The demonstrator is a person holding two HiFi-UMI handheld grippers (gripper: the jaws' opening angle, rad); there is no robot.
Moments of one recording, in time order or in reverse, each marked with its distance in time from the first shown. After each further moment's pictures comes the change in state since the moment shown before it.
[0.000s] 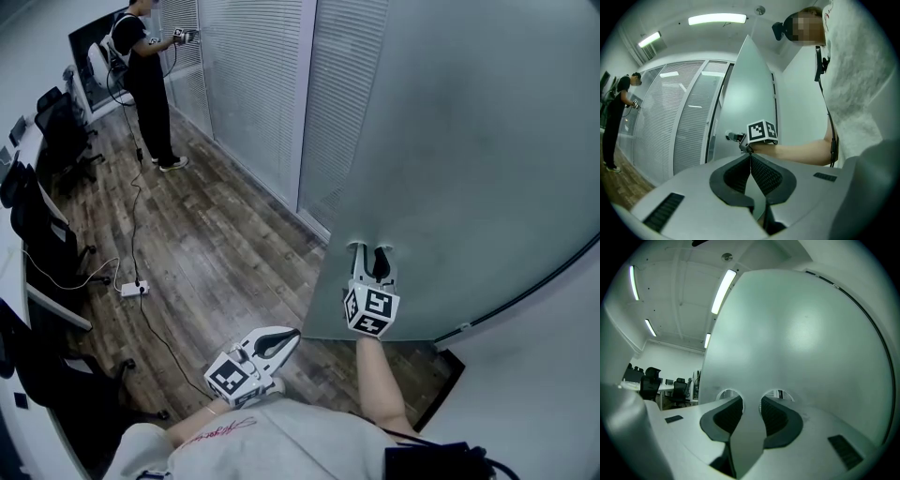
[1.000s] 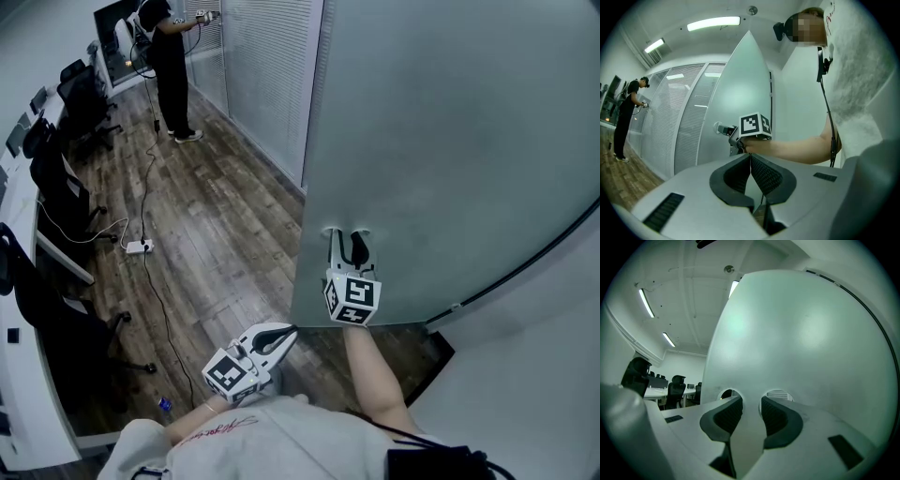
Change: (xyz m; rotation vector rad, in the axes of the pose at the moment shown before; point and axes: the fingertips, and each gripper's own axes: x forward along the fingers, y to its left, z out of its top) left arm -0.015 -0.148 -0.023 -0.028 -0.016 0.094; right arm -0.115 0.024 0.013 0.017 -0.024 0.225
